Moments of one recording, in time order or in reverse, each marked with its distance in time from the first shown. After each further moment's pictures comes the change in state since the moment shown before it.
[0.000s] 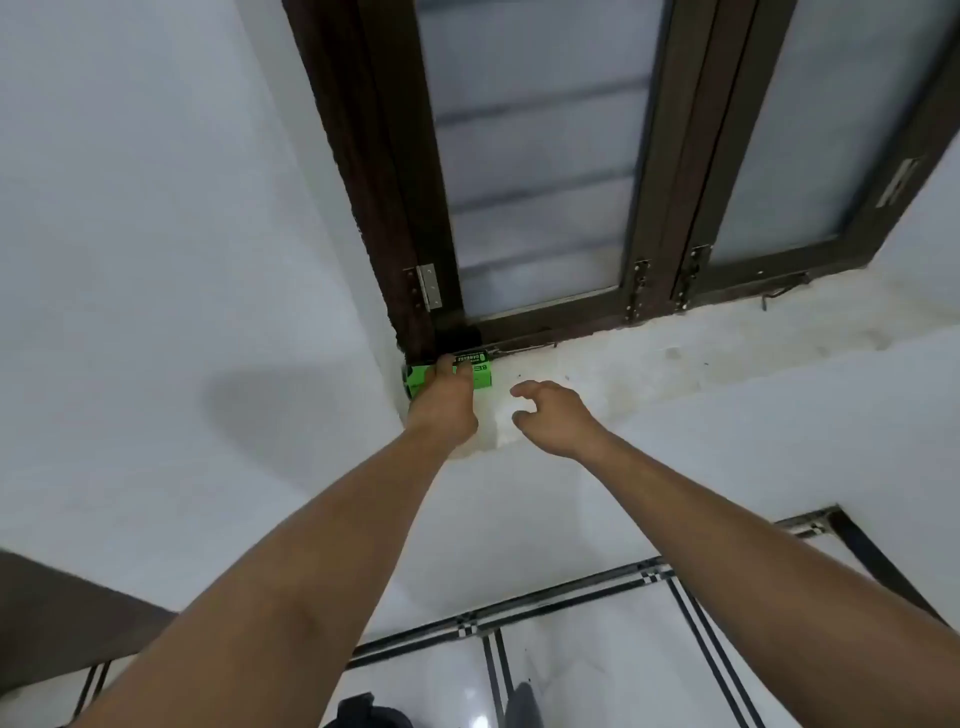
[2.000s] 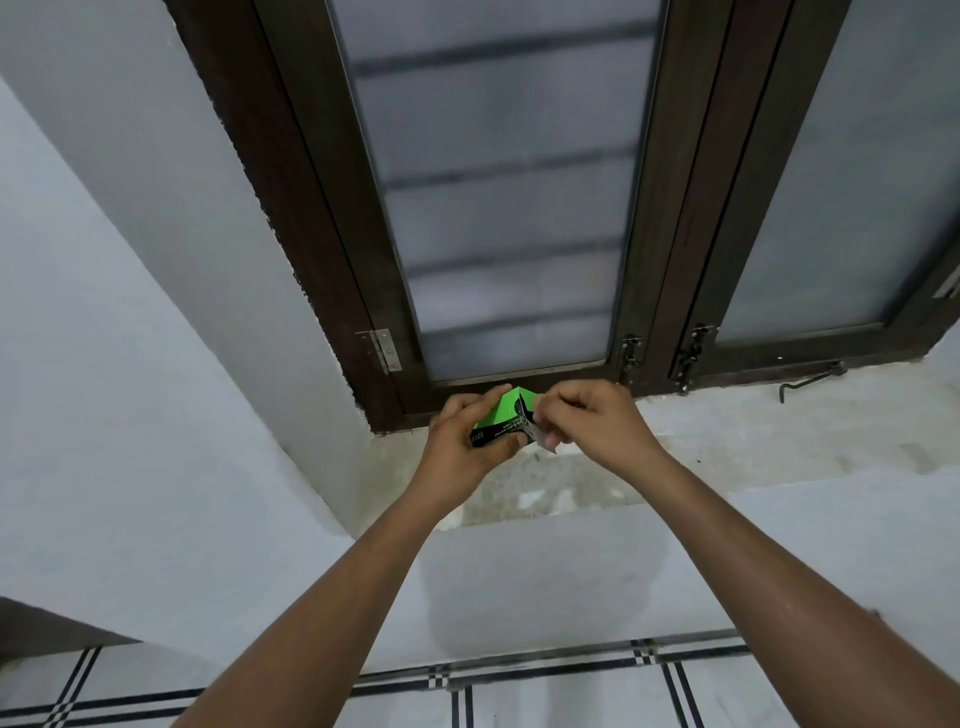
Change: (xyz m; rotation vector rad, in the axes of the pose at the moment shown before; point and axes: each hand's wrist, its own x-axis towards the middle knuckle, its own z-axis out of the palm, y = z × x) left_hand 0.036 0.087 -0.011 -0.909 0.211 0.042; right_hand 0.052 0.047 -0.142 0.379 0.078 -0.219
